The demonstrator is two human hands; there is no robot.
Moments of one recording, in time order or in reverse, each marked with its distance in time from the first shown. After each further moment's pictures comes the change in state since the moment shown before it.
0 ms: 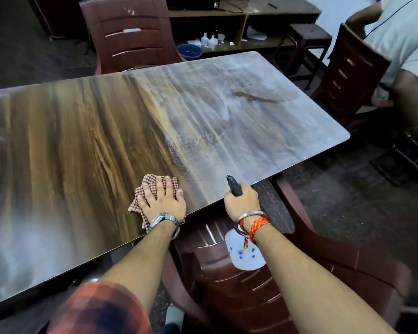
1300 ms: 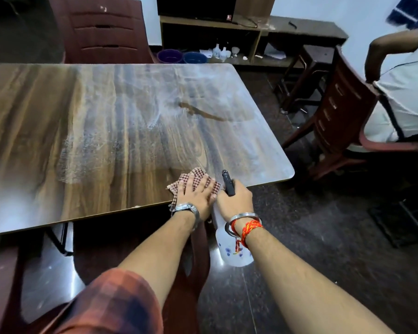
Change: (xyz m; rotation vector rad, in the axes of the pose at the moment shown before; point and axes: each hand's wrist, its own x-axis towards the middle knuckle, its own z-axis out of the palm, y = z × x) left_hand -0.009 0.414 0.120 0.155 -0.094 0.331; right_hand 0.238 0.125 -0.257 0.066 -0.129 -0.242
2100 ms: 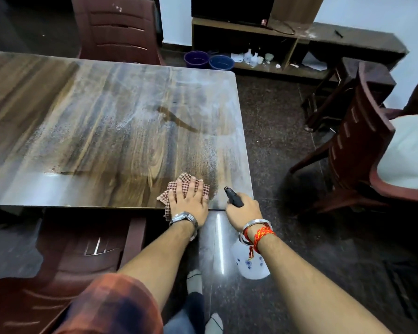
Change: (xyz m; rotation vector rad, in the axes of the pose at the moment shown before) left_hand 0.091 0.179 0.011 -0.143 0.151 -0.441; right_hand 0.171 0.090 -0.168 -0.232 -0.334 -0.022
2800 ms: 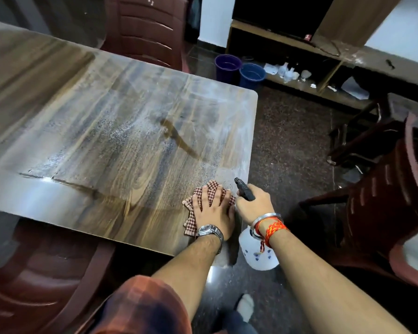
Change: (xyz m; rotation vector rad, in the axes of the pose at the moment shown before) left_hand 0.111 0.117 0.014 -0.142 0.163 -0.075; right_hand 0.165 -0.048 -0.065 -0.070 -0.069 -0.192
